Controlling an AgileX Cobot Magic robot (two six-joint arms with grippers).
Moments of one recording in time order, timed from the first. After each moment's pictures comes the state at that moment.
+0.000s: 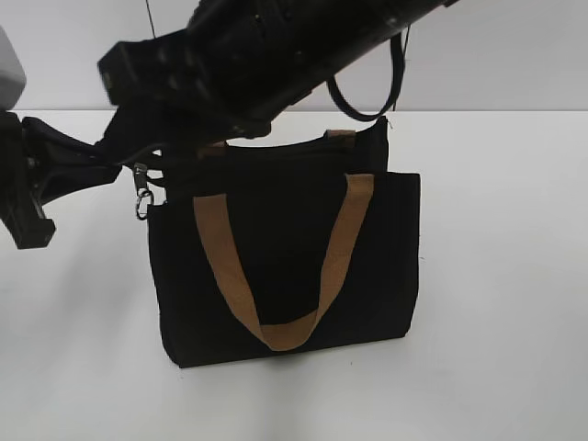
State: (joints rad) left arm -0.12 1.31 -0.64 -1.46 0.56 2.27; right arm 0.72 1.67 -1.38 0.75 0.69 -0.39
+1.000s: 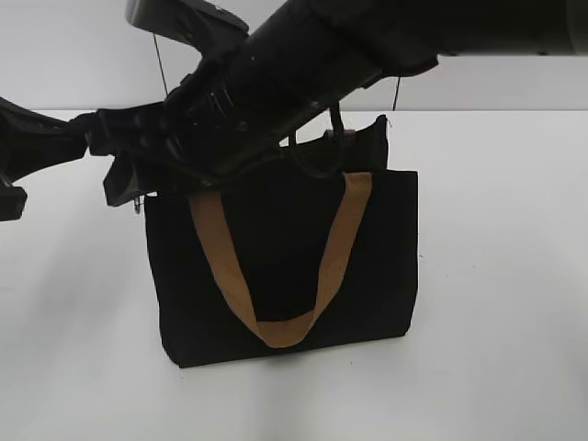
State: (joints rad) left arm -0.12 1.17 -0.64 -1.32 0.49 1.93; right arm 0.75 1.83 -1.39 0.79 0.61 -0.28
